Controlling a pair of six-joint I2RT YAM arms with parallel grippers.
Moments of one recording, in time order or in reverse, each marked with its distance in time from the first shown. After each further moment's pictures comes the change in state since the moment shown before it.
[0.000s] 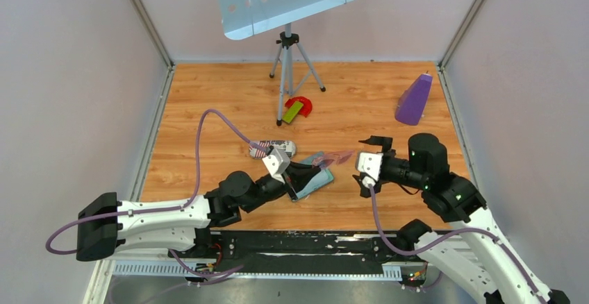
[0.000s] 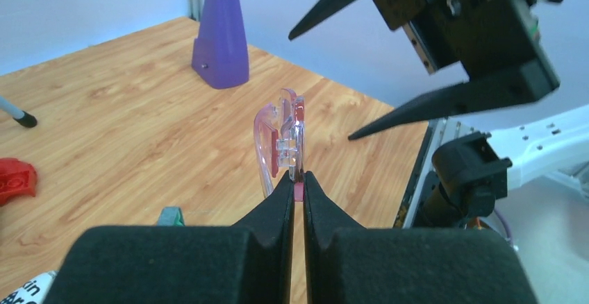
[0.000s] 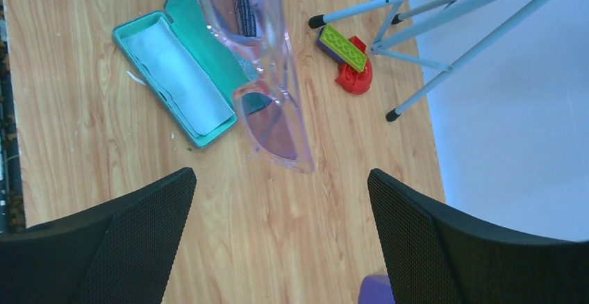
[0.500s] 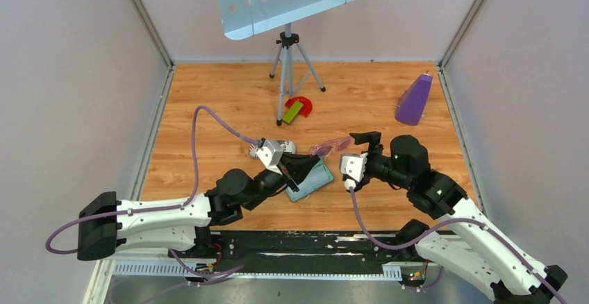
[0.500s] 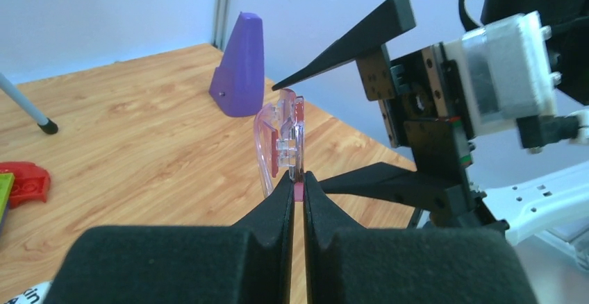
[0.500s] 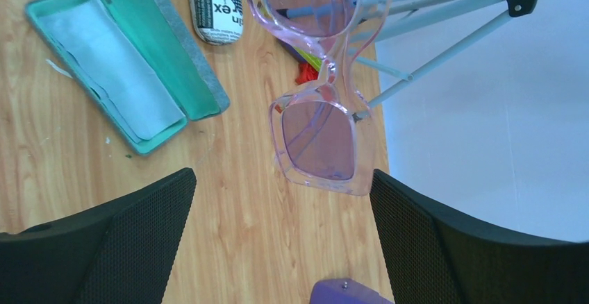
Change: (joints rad) left arm 0.000 0.009 0.037 0.057 -0.111 -0.056; right arm 0.168 0.043 -0.105 0.217 0.220 -0.088
